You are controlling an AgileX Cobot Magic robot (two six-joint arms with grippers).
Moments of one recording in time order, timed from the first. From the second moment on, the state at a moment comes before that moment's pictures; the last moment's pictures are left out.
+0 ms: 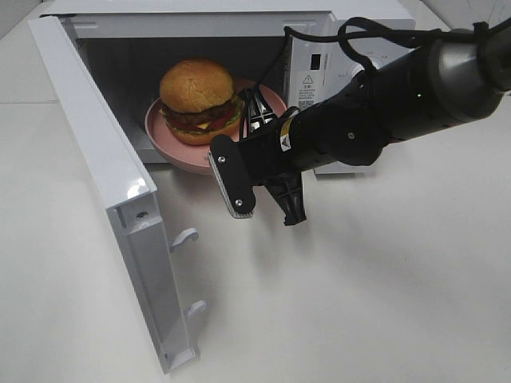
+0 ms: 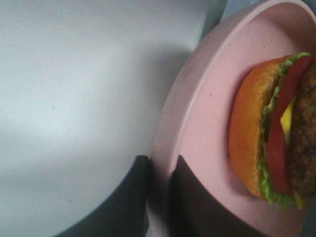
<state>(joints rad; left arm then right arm) 0.10 0.00 -0.51 -0.09 1.08 -0.01 0.63 1.96 -1.09 -0.29 -0.07 -1.20</state>
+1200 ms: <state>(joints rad) 0.10 0.00 -0.51 -0.09 1.08 -0.01 0.62 2.24 -1.55 -0.29 0.12 -1.10</state>
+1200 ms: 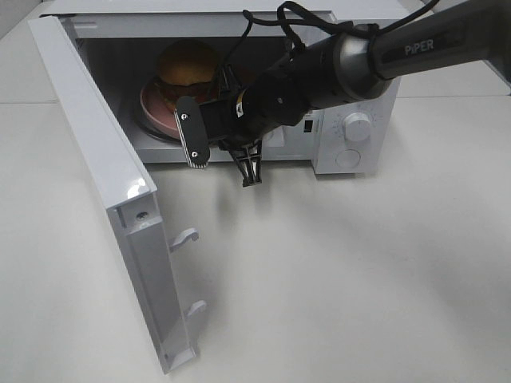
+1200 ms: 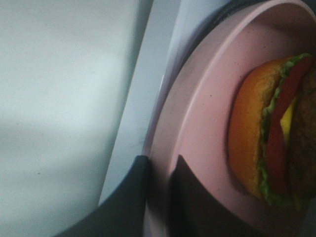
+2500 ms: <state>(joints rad) 0.10 0.00 -0.51 -0.09 1.08 -0.01 0.62 2.29 -1.71 -0.30 0.28 -1.04</state>
